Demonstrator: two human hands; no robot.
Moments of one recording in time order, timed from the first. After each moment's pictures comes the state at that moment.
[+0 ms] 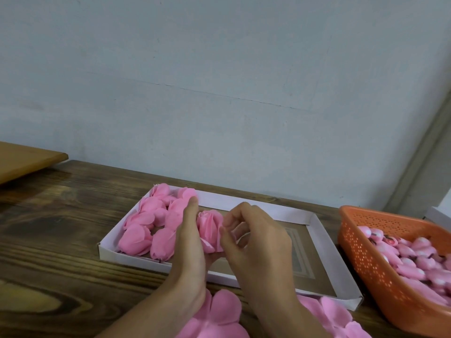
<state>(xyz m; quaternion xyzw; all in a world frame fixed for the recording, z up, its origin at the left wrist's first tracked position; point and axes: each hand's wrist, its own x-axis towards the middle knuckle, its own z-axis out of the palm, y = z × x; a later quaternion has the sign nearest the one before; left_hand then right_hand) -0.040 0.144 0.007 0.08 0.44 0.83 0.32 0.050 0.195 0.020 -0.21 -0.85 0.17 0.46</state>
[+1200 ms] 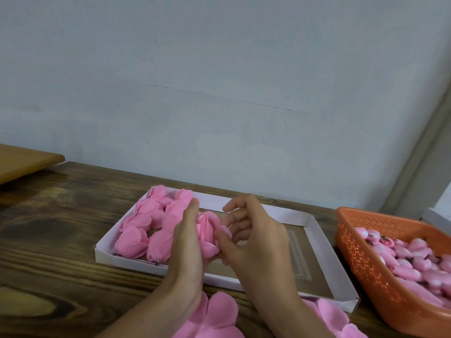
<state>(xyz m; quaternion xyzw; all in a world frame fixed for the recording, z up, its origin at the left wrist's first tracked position) -0.040 0.145 0.007 0.15 0.43 0.83 0.31 0.052 0.199 0.032 -0.19 -0.82 0.32 0.43</state>
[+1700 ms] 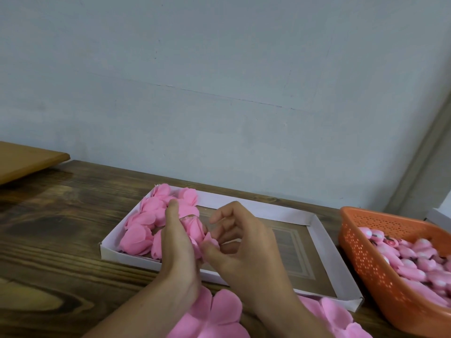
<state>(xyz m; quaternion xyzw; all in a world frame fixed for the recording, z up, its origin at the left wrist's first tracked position) -0.057 0.146 0.001 -0.02 0.40 0.85 0.33 0.050 0.185 0.029 -0.13 -0.81 0.42 0.38</state>
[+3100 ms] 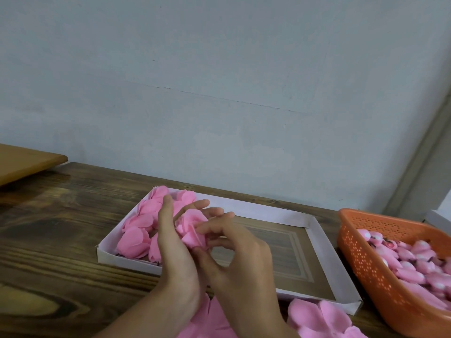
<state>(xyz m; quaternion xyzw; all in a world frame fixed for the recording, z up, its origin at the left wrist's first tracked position) -0.039 0.134 0.014 0.09 0.30 0.90 0.32 0.043 0.179 0.005 -0.13 -0.83 0.27 0.47</state>
